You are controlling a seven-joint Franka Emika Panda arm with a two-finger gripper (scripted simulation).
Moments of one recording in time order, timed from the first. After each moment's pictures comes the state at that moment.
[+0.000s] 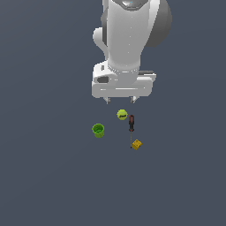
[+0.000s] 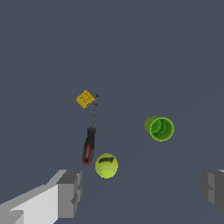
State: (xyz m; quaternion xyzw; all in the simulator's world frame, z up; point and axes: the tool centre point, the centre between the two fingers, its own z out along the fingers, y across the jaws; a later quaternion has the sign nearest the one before) arm -0.010 0.029 0.289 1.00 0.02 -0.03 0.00
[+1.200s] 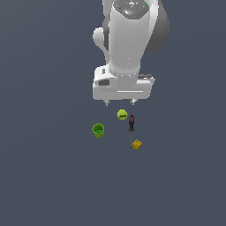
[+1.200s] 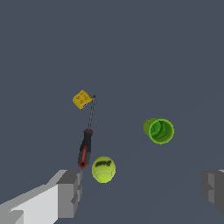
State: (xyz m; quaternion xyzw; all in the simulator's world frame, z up) arm -0.010 0.028 0.276 1.00 0.03 -0.03 0.01
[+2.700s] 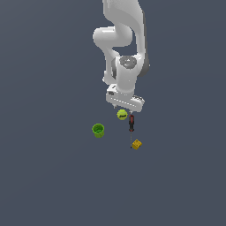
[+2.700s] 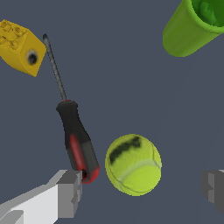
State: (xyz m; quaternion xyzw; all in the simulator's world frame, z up) arm -0.124 0.057 0.104 0.98 -0.21 0.00 0.00
